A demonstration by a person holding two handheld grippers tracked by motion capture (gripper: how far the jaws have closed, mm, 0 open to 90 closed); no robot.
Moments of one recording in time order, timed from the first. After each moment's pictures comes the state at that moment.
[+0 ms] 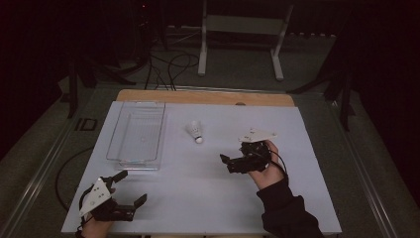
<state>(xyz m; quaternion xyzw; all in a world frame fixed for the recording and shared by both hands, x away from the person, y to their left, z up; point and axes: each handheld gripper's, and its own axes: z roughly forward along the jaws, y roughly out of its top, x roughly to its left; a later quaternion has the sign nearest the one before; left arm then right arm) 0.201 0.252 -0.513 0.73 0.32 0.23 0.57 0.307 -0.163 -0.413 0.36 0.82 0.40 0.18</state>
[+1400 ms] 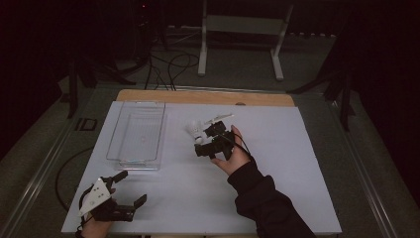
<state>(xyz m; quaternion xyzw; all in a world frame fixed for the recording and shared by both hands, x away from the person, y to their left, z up) 0.201 0.253 -0.513 0.73 0.32 0.22 0.57 0.361 -0.078 -0.426 0.44 0.83 0.31 0.14</state>
